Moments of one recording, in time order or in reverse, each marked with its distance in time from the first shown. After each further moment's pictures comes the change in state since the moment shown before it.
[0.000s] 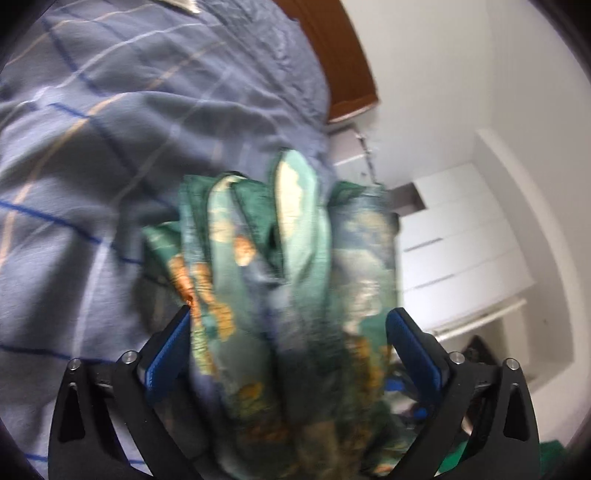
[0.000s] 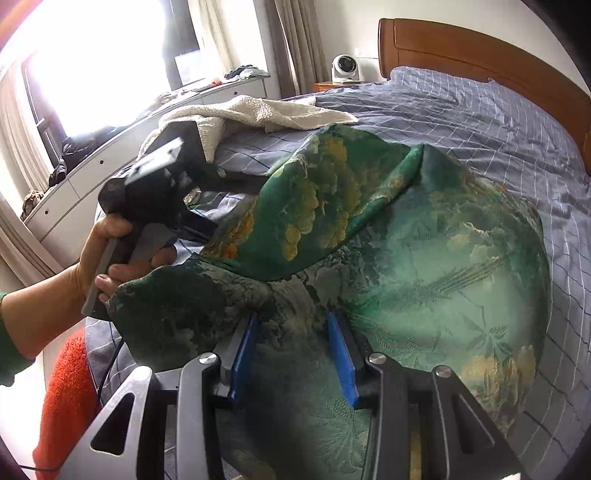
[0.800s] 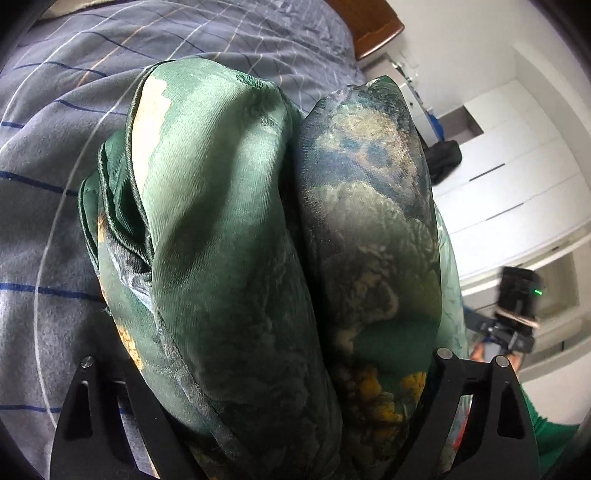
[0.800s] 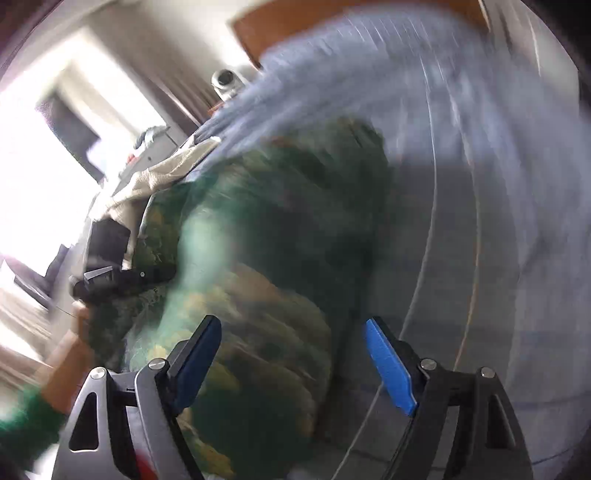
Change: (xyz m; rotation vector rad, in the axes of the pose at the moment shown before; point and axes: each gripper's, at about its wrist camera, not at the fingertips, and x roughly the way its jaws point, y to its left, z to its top) left arm 0.061 -0.039 -0.004 0.172 0.204 0.327; right arm -0.063 -0.174 -0.079 0.618 -0.006 0.089
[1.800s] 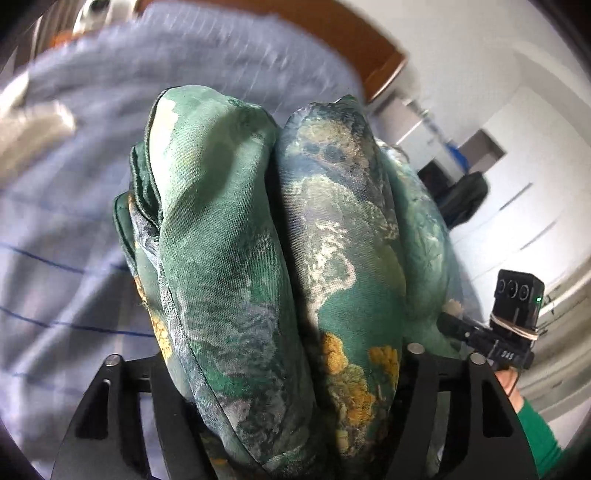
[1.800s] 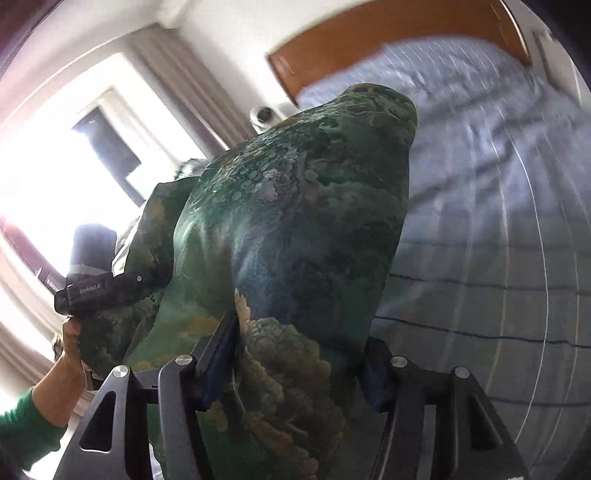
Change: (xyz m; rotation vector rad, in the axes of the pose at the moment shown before) left arm 0.053 -0.072 0.109 0.037 -0.154 0.188; right arm 0.033 -0.037 0.145 -0.138 -0.133 0.096
